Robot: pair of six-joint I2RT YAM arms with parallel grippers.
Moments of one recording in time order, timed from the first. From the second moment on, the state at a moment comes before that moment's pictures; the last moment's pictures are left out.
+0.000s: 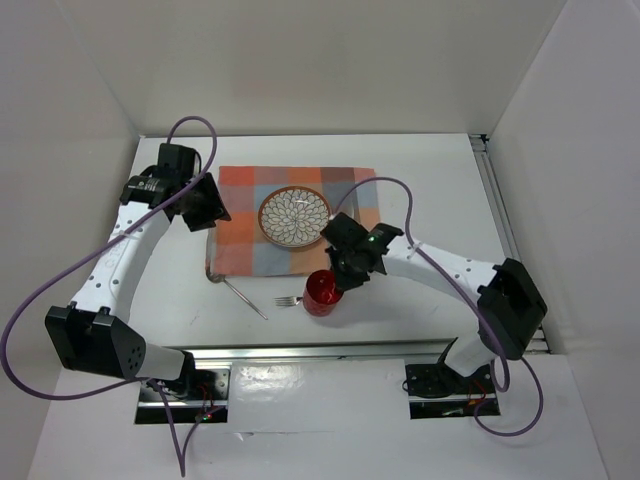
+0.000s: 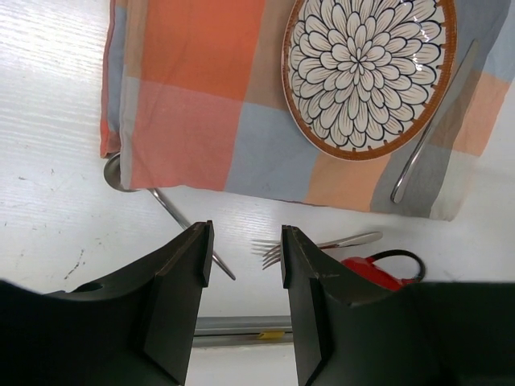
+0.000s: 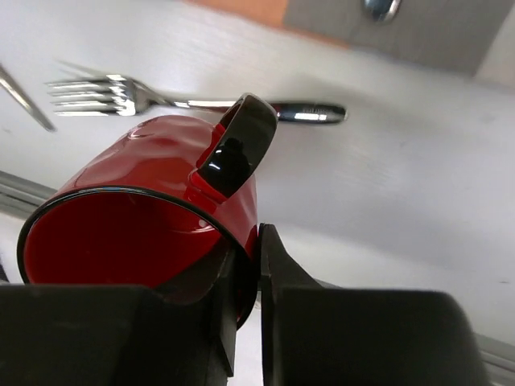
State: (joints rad) left arm -0.12 1.38 1.41 -0.98 0.05 -0.56; right arm 0.84 1.52 1.08 -0.72 0.01 0.62
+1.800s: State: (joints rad) left arm -0.23 1.27 0.92 -0.92 0.02 -0.77; right arm 0.25 2.45 2.31 -0.76 0.08 0.46
